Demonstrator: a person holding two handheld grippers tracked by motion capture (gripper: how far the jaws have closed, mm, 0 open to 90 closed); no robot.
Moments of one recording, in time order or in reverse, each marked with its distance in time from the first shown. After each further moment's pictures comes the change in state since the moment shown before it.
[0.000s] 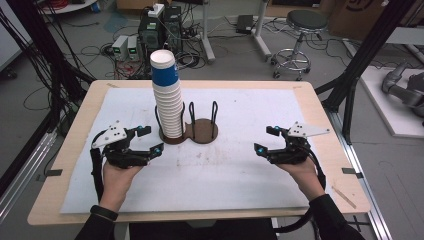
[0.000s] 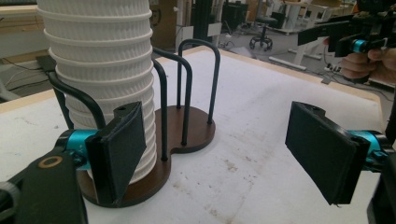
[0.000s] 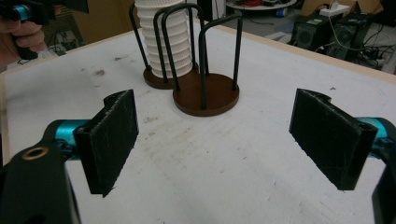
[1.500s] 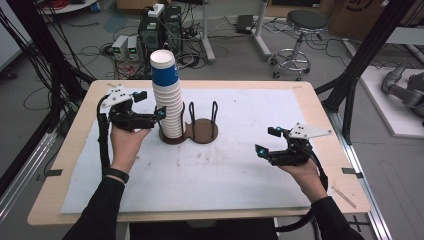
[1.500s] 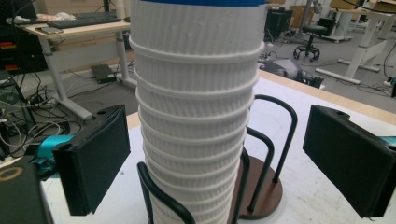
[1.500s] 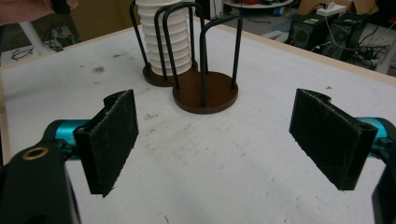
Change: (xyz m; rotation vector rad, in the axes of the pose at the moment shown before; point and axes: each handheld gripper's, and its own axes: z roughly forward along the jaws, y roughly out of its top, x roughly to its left) left arm 0.042 0.063 0.038 -0.023 0.174 0.014; right arm 0.005 0.002 -0.006 0.009 -0.013 -0.015
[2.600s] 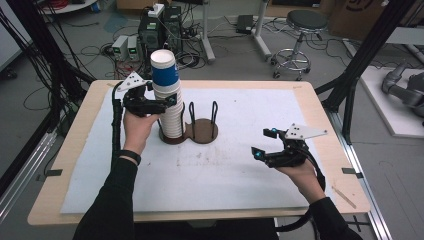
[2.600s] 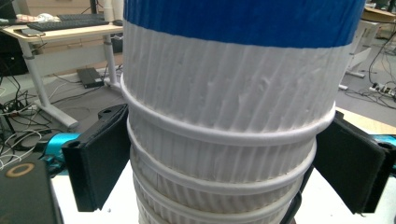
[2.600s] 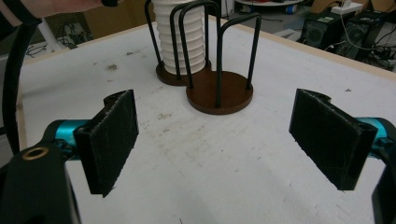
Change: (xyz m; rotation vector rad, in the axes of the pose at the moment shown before) left arm 0.017 0.012 0.047 -0.012 -0.048 -0.017; right arm 0.007 0.003 0.006 0.009 0.042 -0.012
